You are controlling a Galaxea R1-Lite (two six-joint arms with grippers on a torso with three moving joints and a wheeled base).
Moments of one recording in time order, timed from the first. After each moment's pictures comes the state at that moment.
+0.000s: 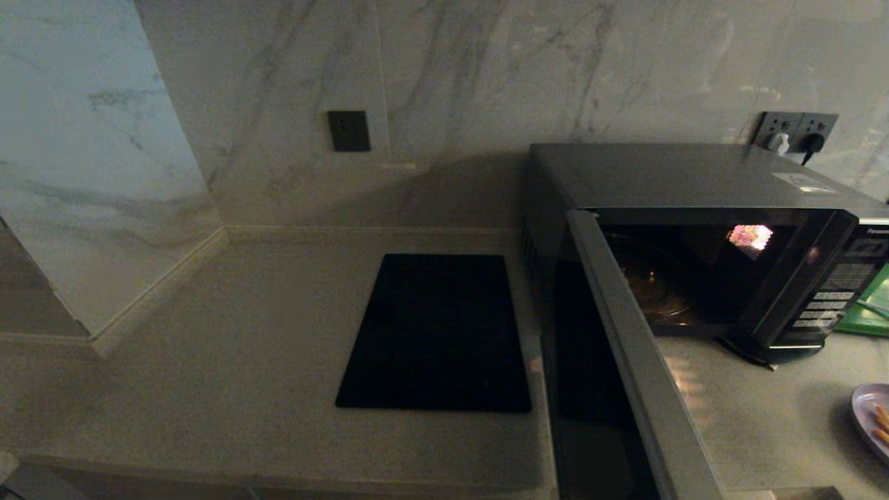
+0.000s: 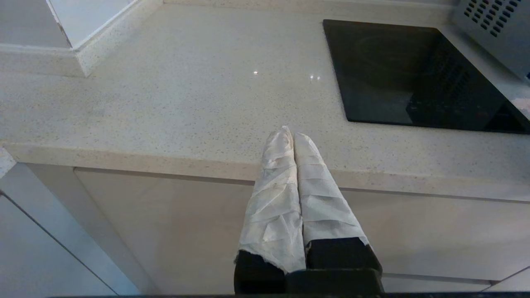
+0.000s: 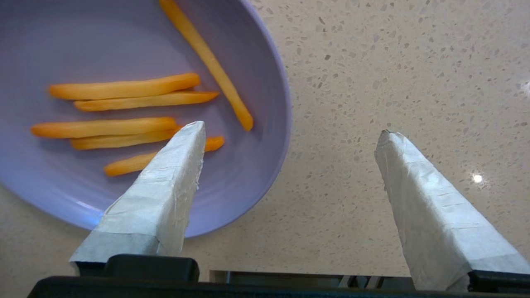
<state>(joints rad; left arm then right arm) 0.00 0.00 0.00 -0.01 0.02 -0.07 -1.03 2.18 -1.59 0.82 -0.07 0.55</state>
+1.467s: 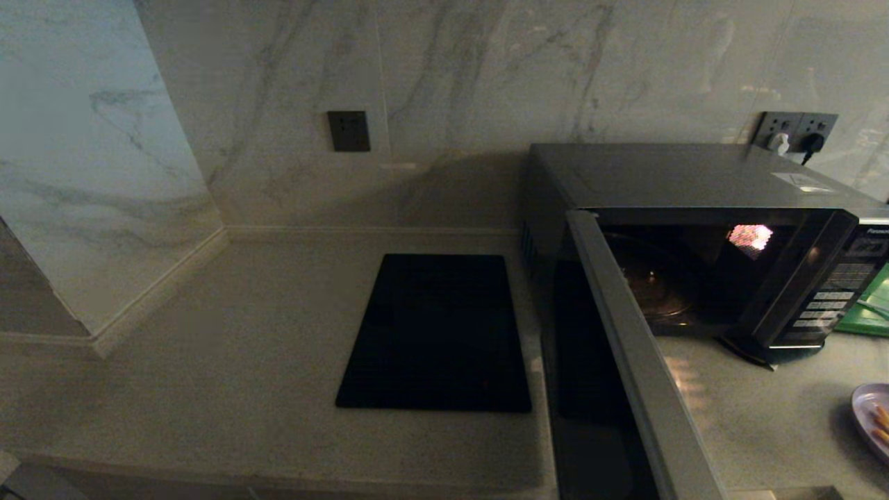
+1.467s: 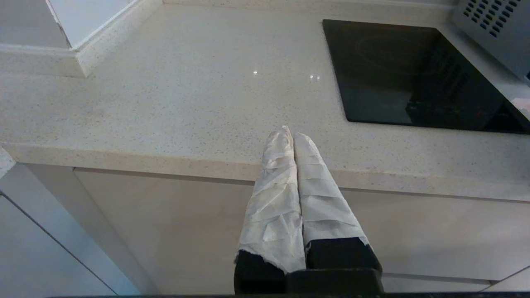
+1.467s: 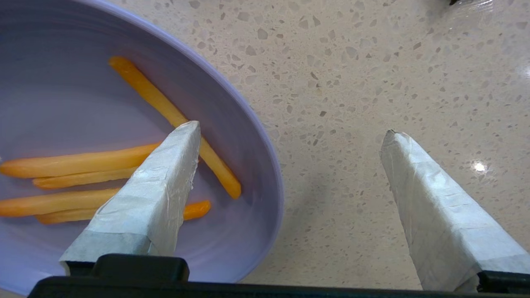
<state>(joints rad) 0.00 0.00 0.00 -0.01 0.02 -0.07 -1.06 2.30 -1.63 0.78 -0.08 0.56</state>
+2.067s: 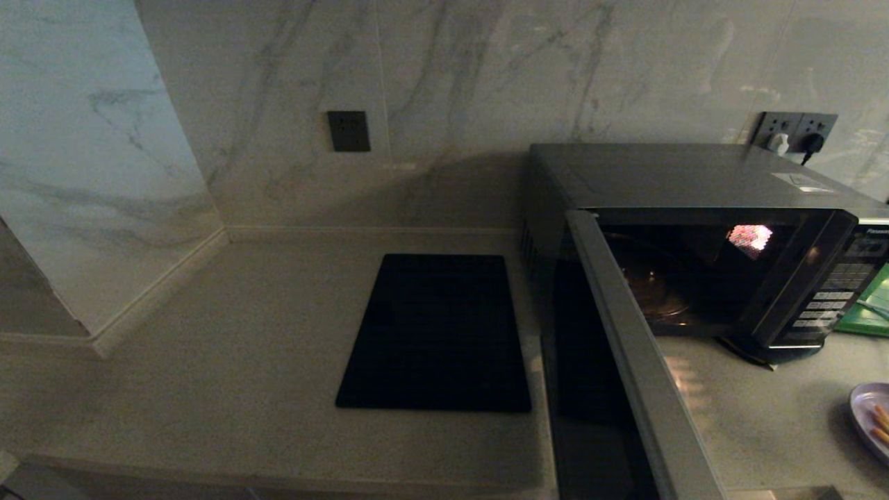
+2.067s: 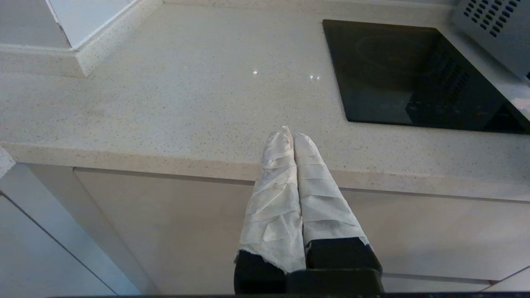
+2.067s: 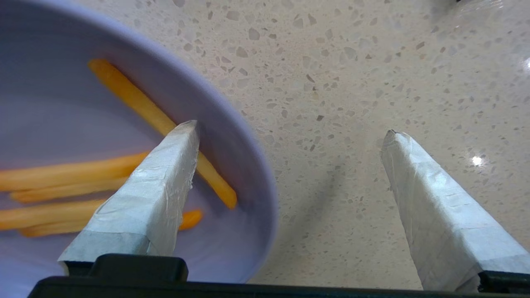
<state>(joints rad) 0.00 0.00 0.00 -0.01 0.02 -0.07 -1.06 2.32 -1.63 0.78 -0.08 0.56</state>
